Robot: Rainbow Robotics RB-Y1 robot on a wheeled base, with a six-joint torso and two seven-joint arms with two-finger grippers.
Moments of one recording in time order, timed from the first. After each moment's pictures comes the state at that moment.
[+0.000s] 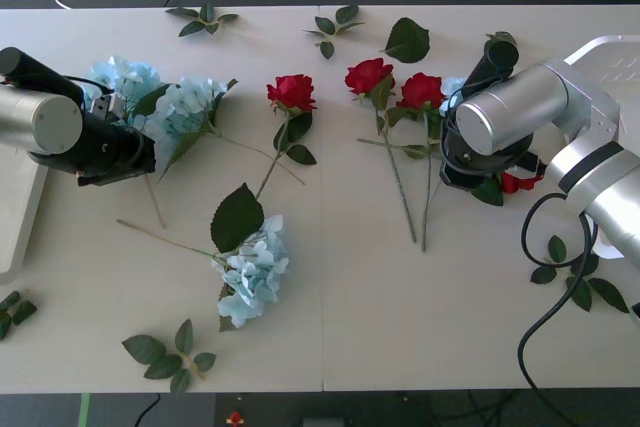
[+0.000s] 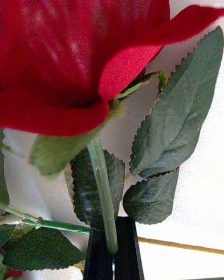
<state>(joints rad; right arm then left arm) -0.77 -0.53 0.53 -1.18 -0.56 1.24 -0.78 -0.97 0.99 -1.20 -1.06 1.53 0.69 -1.11</state>
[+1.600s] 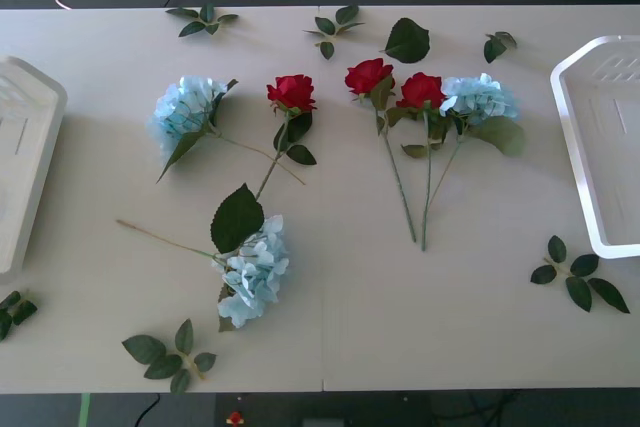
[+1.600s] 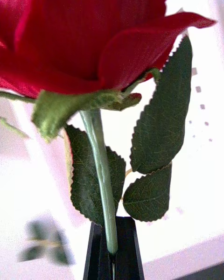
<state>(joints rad) -0.36 -1.30 0.01 -1.44 -1.13 1.31 1.31 -0.71 1.22 0.14 -0.76 1.32 1.18 -2.16</state>
